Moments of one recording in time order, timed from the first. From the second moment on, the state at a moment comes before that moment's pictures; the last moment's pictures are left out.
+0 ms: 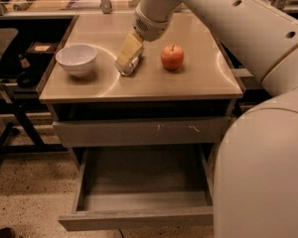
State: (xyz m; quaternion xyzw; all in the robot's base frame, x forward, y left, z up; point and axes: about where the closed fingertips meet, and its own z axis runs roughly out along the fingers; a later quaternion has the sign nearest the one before) arm 0.697 0.009 0.894 -0.43 0.88 0.06 0.21
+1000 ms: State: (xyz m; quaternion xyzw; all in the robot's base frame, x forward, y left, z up) arm 0.684 0.031 0.915 -0.40 0.89 0.02 0.24
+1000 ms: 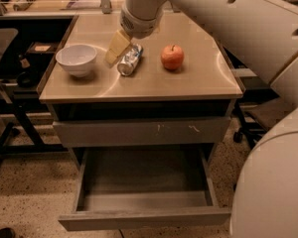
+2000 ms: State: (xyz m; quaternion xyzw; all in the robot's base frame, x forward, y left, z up) arm 0.702 0.049 0.907 -0.38 0.90 0.04 0.23
